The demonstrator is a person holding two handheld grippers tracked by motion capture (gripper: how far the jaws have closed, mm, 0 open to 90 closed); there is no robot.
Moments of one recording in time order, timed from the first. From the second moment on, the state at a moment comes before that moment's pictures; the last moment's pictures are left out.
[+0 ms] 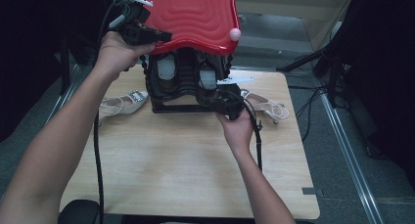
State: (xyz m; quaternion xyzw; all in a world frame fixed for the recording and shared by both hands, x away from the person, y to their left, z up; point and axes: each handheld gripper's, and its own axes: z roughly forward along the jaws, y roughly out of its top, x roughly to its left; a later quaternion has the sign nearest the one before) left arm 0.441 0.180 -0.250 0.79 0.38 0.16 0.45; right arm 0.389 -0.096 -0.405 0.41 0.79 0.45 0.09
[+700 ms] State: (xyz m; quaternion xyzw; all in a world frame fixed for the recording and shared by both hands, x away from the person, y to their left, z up) left arm 0.441 0.179 -0.251 0.79 0.39 0.16 0.46; right arm 0.419 -0.098 -0.397 0.44 0.77 0.46 0.10
